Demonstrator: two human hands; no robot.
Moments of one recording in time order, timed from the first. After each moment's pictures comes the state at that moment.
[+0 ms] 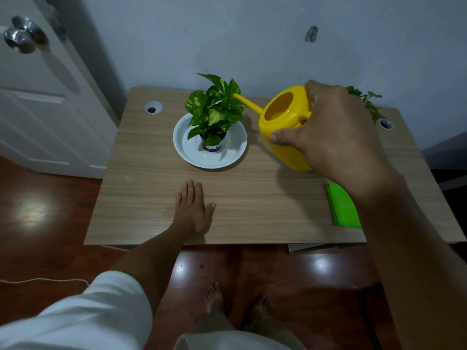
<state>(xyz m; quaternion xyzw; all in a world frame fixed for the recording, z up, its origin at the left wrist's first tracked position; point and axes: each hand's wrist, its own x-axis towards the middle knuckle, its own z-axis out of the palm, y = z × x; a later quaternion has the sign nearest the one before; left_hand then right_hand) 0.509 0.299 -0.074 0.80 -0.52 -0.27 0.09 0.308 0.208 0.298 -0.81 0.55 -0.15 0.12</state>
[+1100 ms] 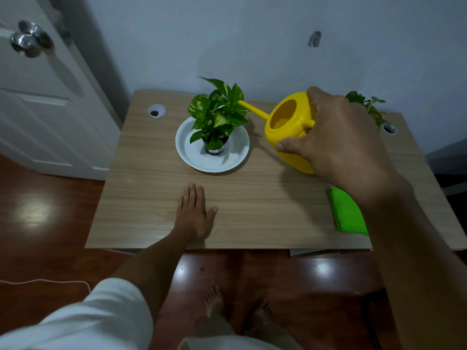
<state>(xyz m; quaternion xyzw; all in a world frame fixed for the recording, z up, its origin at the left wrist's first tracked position) 0.509 0.300 -0.080 0.81 -0.52 -0.26 0.11 0.303 0.197 0.290 -0.83 0.53 -0.13 0.08</state>
